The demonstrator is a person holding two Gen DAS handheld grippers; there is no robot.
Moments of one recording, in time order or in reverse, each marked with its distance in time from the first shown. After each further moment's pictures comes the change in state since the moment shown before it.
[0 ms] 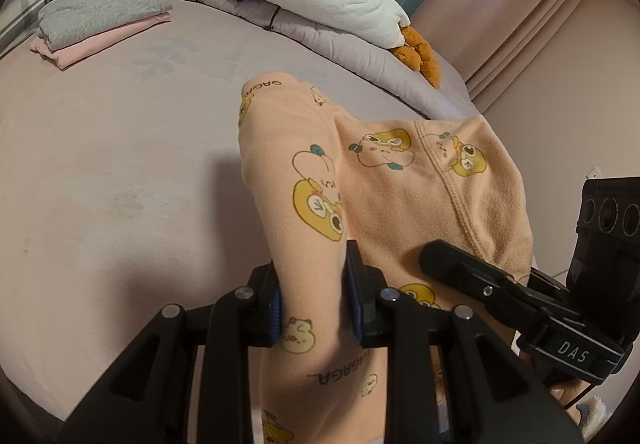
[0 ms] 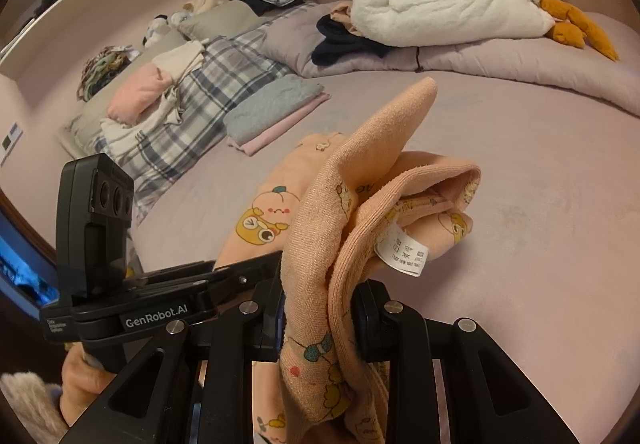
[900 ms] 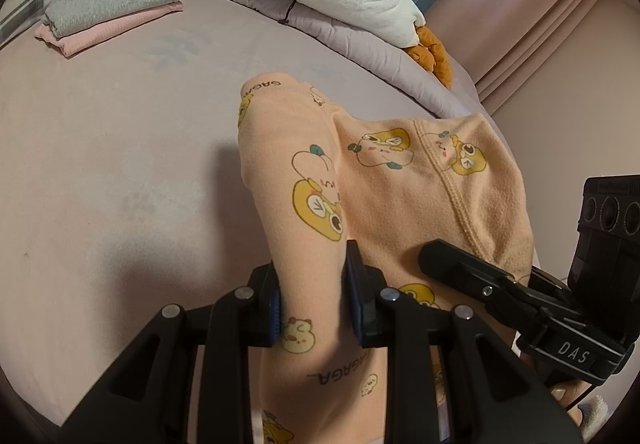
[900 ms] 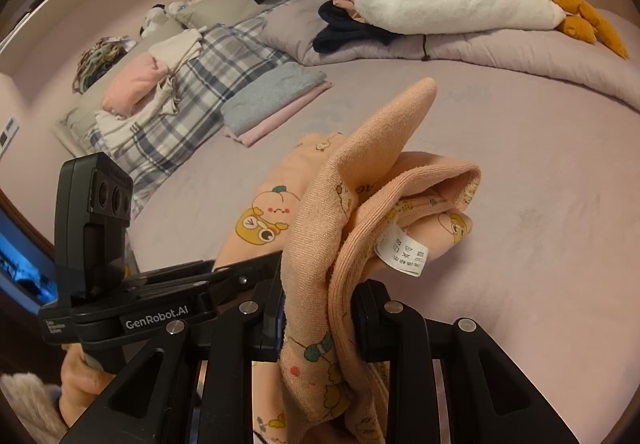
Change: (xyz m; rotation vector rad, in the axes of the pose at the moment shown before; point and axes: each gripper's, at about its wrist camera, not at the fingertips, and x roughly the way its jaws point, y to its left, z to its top) left arm 0.005 0.015 0.002 -0.028 0.016 0.012; right arm 0.019 0.007 0.002 0.003 0.038 0.000
